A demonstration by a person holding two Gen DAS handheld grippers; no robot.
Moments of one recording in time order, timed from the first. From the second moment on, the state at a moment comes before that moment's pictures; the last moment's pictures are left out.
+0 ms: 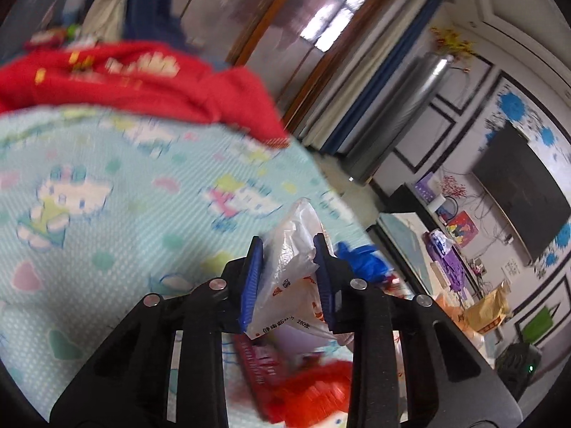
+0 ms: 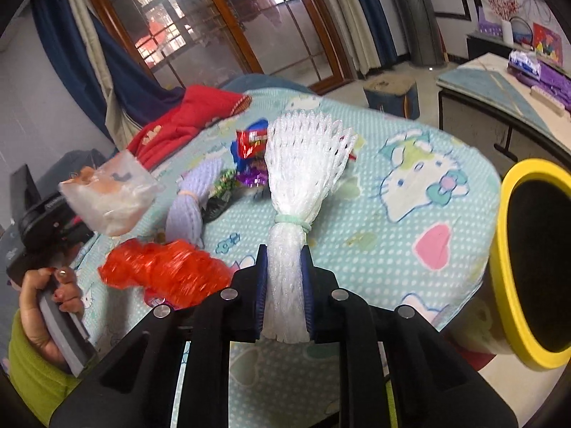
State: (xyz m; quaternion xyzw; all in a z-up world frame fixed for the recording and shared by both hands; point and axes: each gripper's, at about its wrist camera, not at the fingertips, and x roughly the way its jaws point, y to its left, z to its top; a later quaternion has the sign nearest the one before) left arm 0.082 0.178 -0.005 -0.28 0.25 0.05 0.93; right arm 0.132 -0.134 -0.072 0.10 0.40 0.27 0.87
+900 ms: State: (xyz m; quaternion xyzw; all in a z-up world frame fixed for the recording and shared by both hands) left arm 0.110 0.017 0.032 -0.12 0.20 -0.03 0.97; right arm 0.125 -0.251 -0.040 0.11 0.34 0.18 0.92
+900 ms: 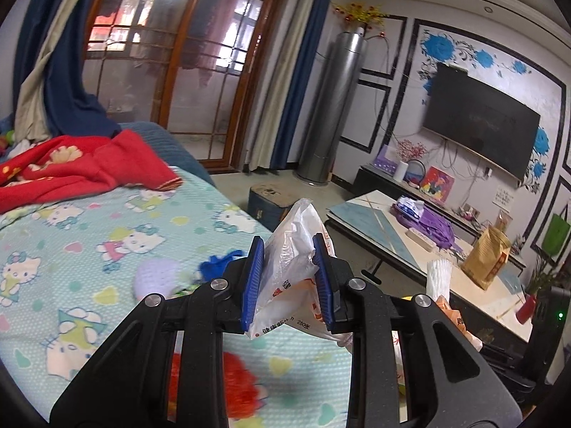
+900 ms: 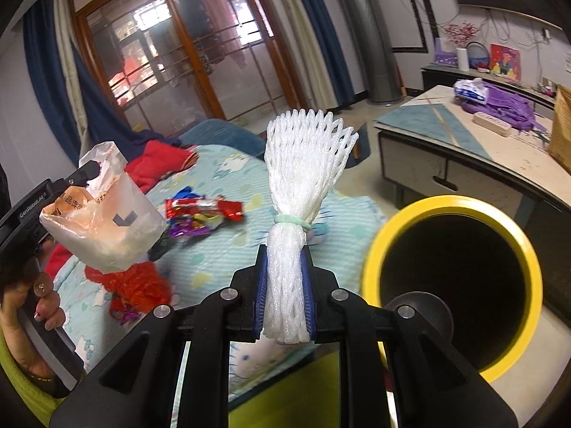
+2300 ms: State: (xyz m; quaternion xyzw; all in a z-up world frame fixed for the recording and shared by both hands) left arm 0.206 -0.221 -0.072 0.08 0.31 -0.17 0.93; right arm 0.133 -0.398 -0.103 0.24 0.39 0.02 0.89
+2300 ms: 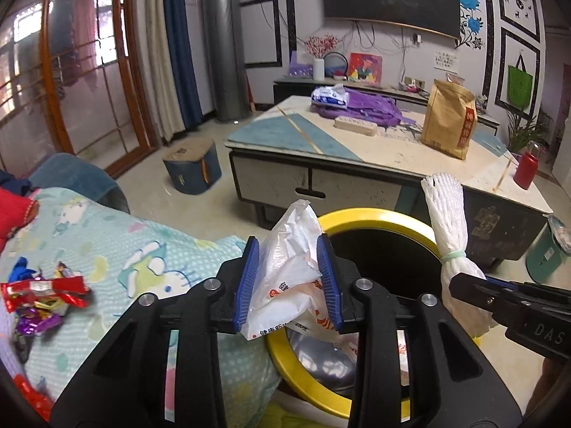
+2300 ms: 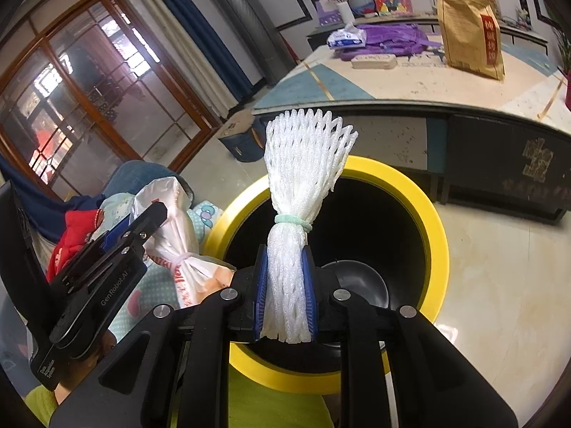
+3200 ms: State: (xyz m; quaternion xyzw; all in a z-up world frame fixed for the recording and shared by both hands) left arm 0.170 -0.120 -0.025 -0.04 0.28 -0.11 0.95; right arm 0.123 -0.351 -0.066 0.17 0.32 0.08 0.93
